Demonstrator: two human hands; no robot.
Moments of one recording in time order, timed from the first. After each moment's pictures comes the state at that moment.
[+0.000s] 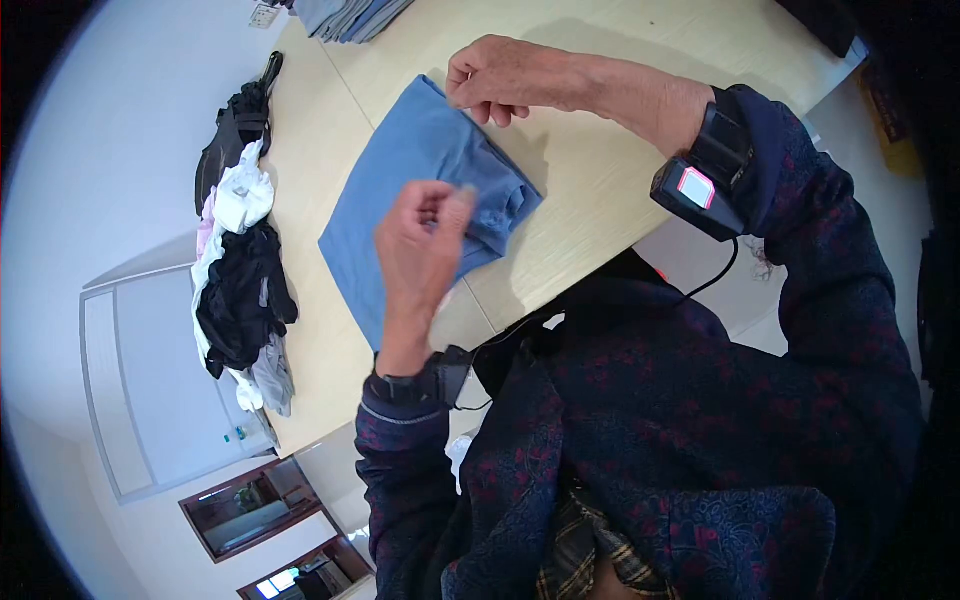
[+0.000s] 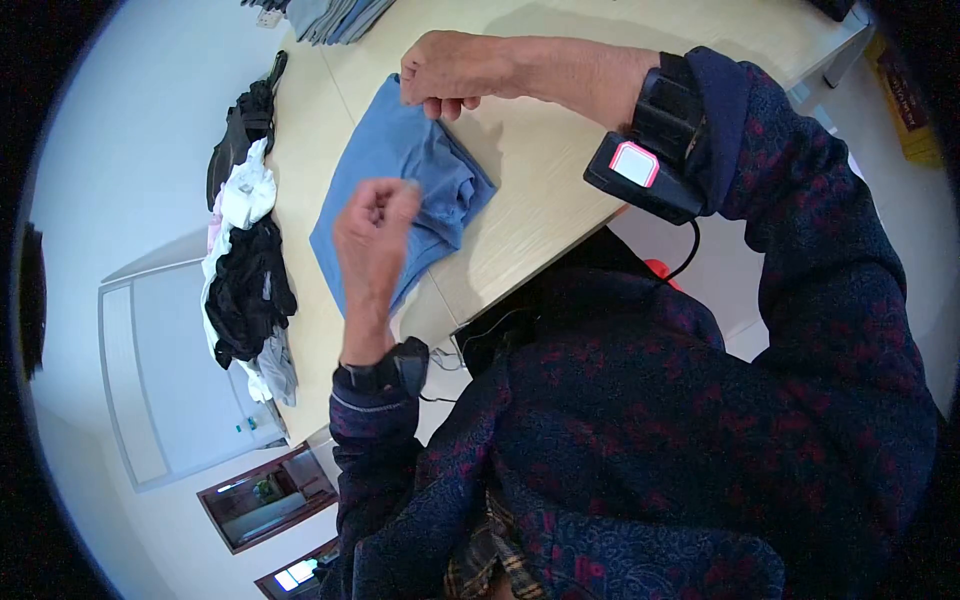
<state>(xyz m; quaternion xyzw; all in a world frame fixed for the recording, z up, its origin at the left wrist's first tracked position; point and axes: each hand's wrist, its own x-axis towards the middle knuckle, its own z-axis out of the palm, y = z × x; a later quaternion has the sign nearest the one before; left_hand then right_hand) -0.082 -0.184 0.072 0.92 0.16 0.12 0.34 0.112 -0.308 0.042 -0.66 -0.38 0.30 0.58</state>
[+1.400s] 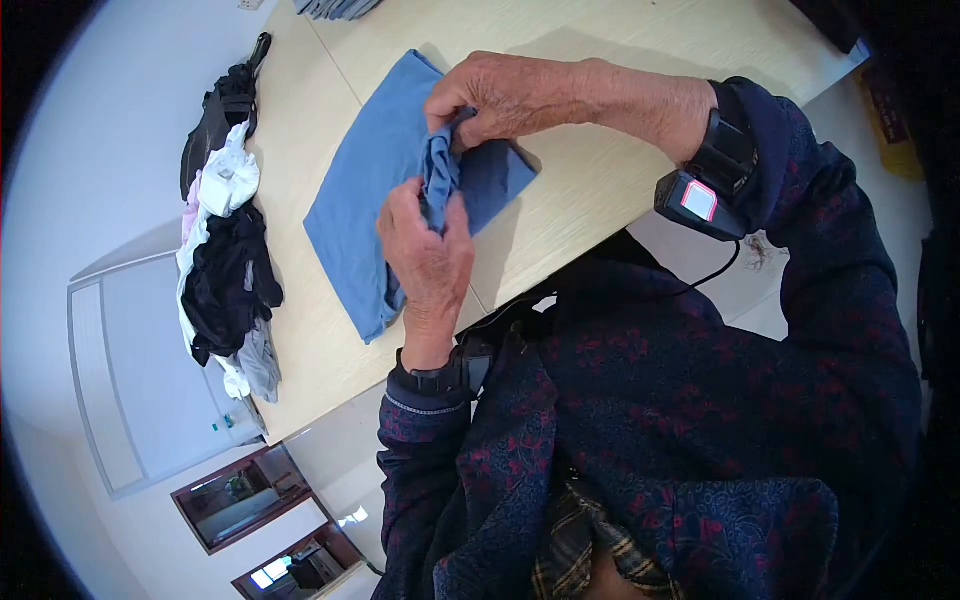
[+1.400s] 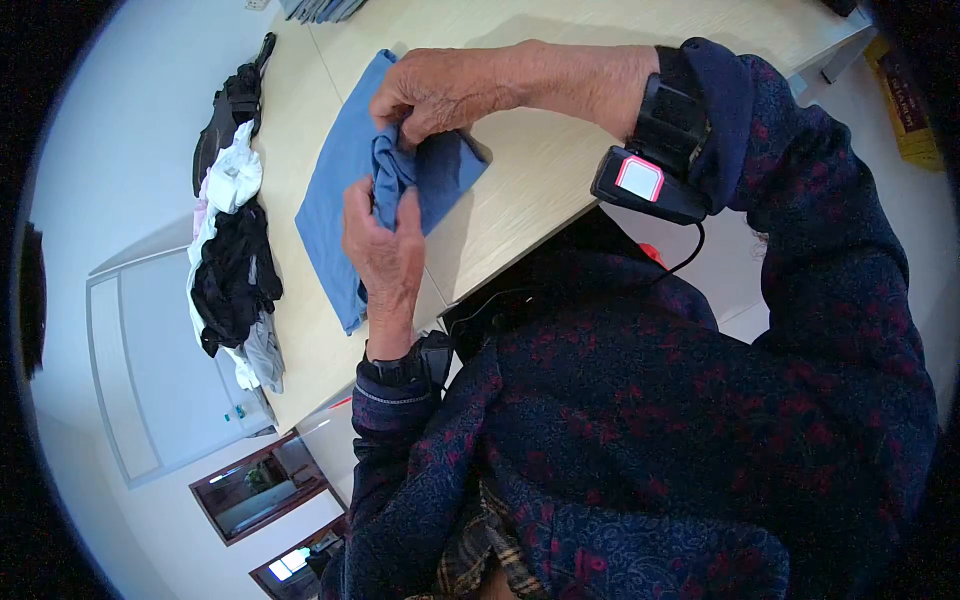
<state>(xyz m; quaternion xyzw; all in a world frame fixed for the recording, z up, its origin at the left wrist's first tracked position) -0.107 -0.188 0.031 0.95 0.11 0.27 0.11 0.085 -0.302 0.030 -0.62 -0.59 0.18 0.48</state>
